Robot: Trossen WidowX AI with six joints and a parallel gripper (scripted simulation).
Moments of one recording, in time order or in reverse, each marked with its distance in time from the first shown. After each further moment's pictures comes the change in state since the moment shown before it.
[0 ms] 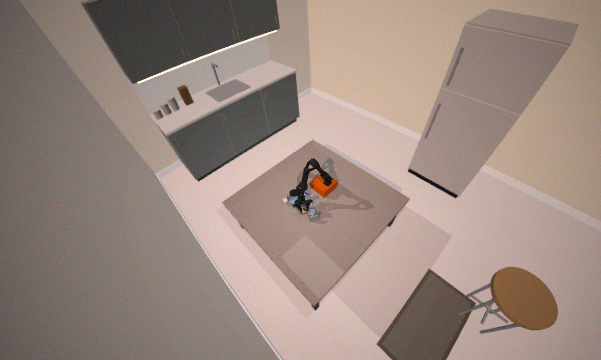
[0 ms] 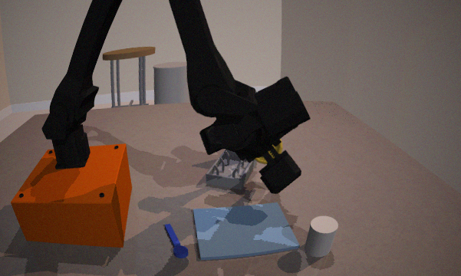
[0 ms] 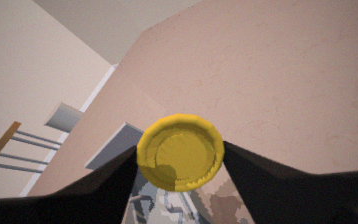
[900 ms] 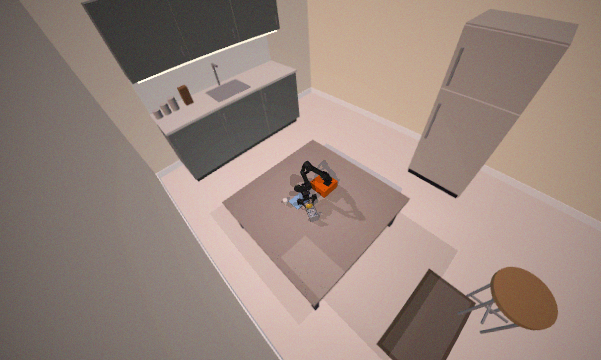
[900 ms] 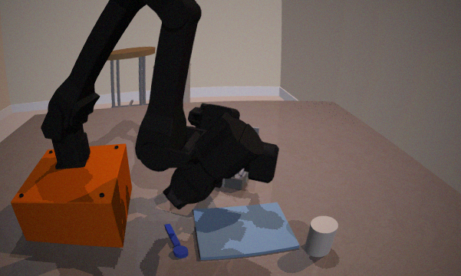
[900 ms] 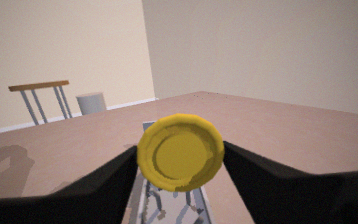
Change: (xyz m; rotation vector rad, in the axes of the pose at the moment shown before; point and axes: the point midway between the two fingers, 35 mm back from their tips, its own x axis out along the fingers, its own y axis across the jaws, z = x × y) arm -0.038 0.032 -0.044 -0.651 -0.396 0.258
